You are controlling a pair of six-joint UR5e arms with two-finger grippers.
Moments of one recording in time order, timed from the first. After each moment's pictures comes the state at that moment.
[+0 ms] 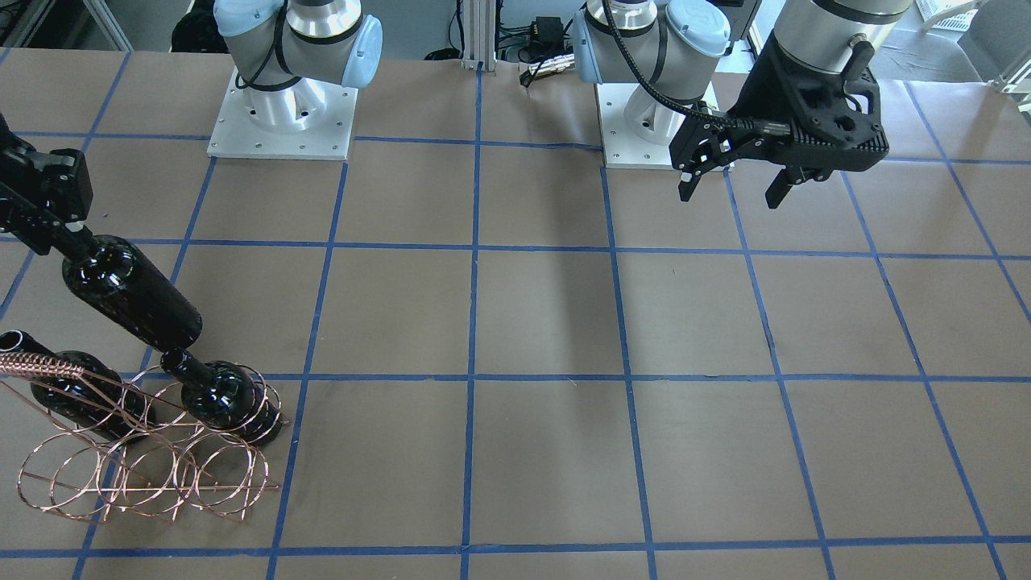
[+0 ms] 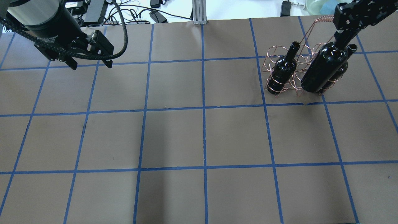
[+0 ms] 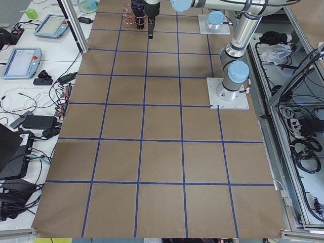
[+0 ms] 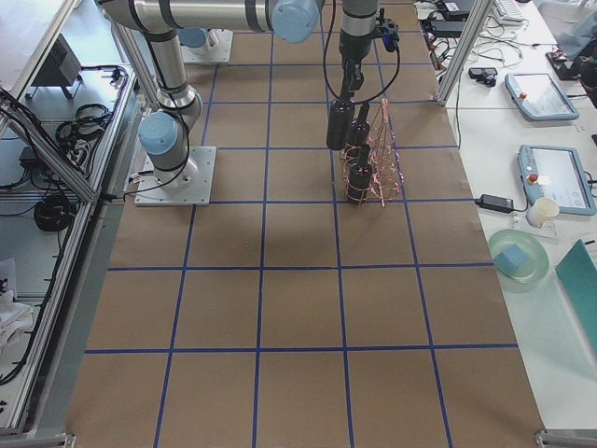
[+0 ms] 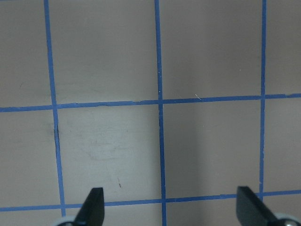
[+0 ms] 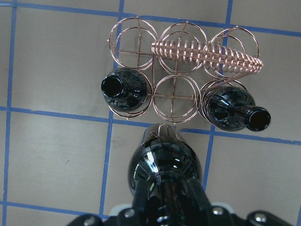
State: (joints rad) left arm -1.52 -1.54 -1.51 -1.60 1.53 0.09; right arm 1.32 -1.45 1.34 -1.50 -1.52 -0.38
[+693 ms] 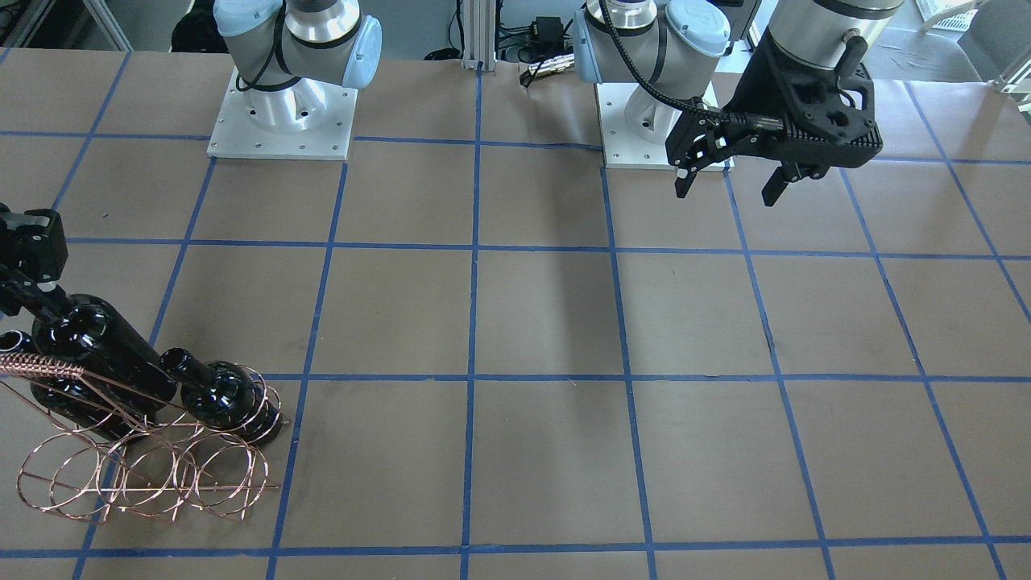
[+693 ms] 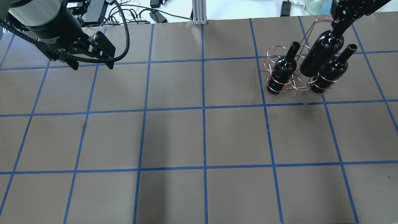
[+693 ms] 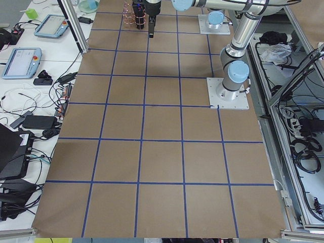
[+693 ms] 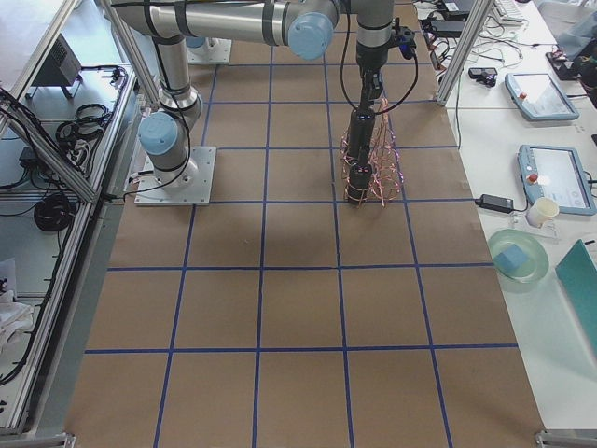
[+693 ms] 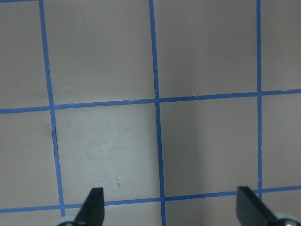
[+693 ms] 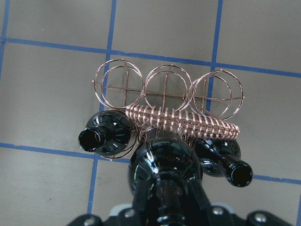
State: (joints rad) left arm -1.52 -1.54 -1.52 -1.60 1.53 0.10; right arm 1.31 -1.39 1.33 -1.64 -1.51 -0.39
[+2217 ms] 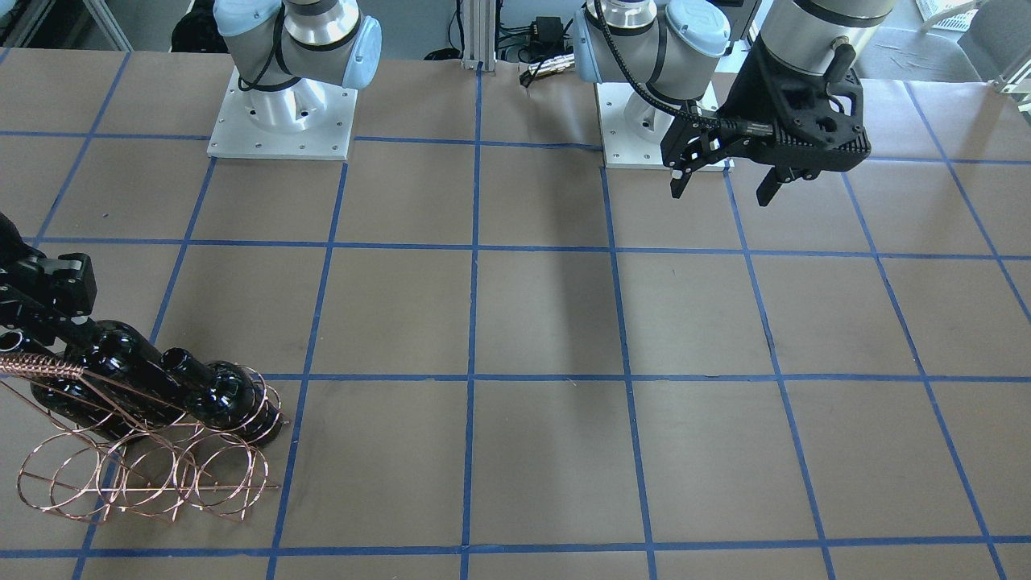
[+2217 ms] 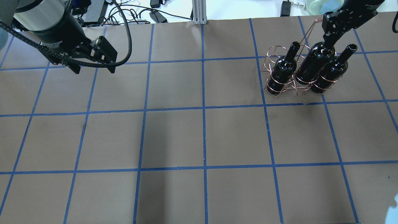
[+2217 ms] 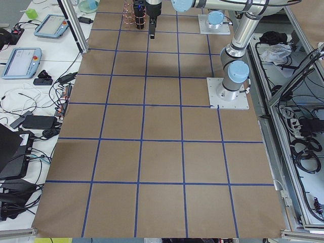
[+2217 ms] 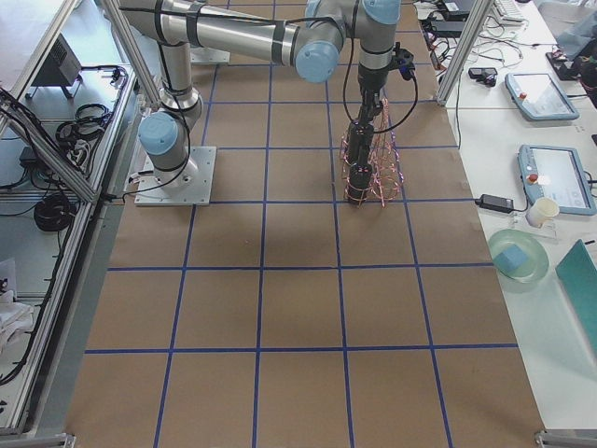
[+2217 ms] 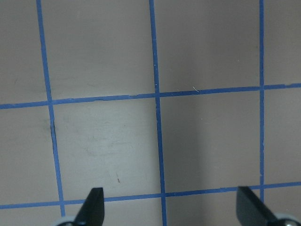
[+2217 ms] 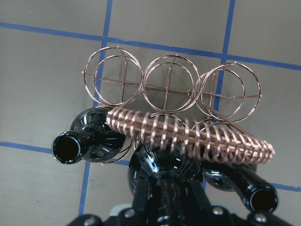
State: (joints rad) left arm -1.53 -1.53 -1.54 -1.61 1.54 0.09; right arm 1.31 -1.36 1.43 -1.72 -1.51 -0.42
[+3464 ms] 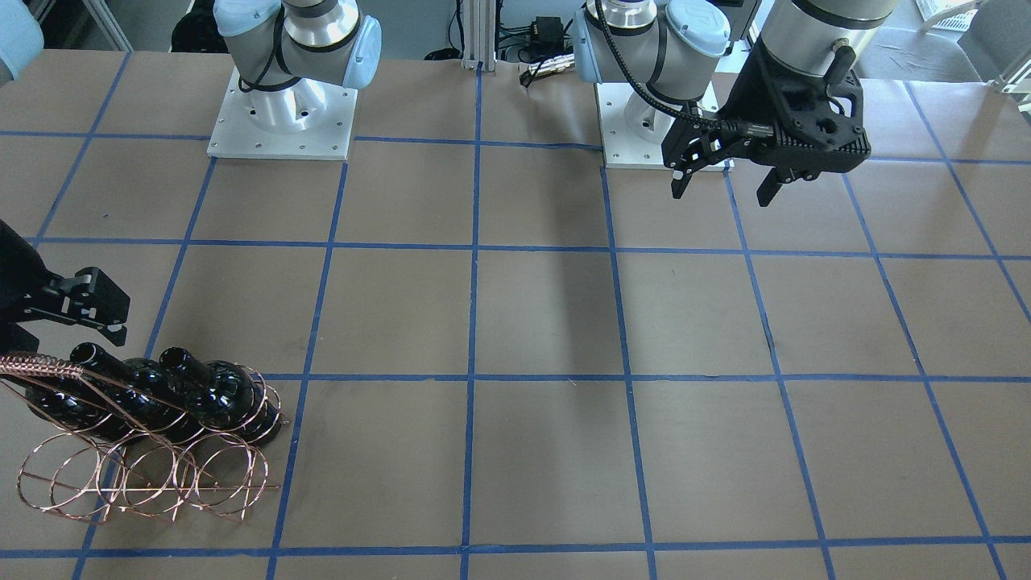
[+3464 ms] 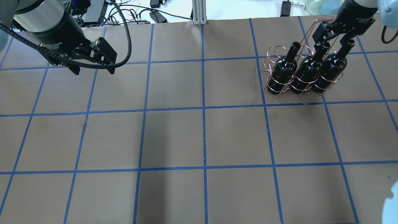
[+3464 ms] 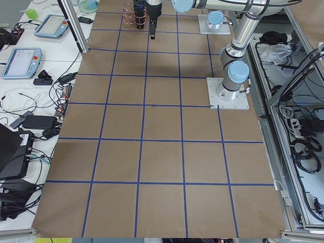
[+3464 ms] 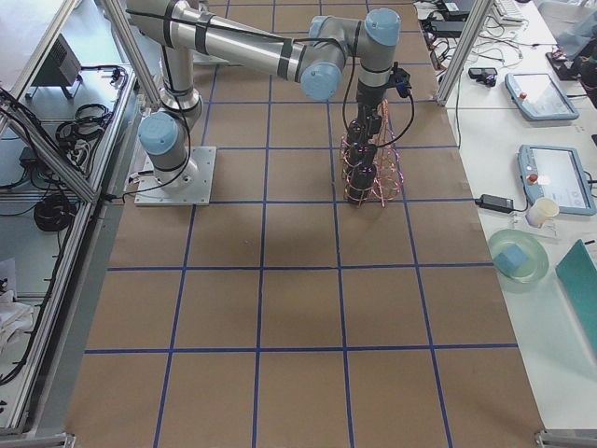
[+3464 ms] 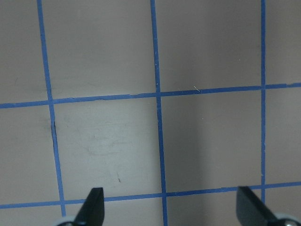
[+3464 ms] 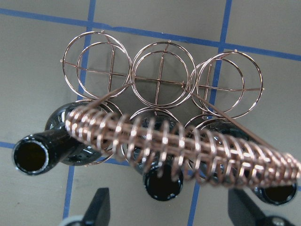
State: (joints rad) left arm -1.53 -1.53 -1.54 -1.61 1.54 0.10; right arm 1.31 -1.35 1.47 -1.77 -1.55 -0.42
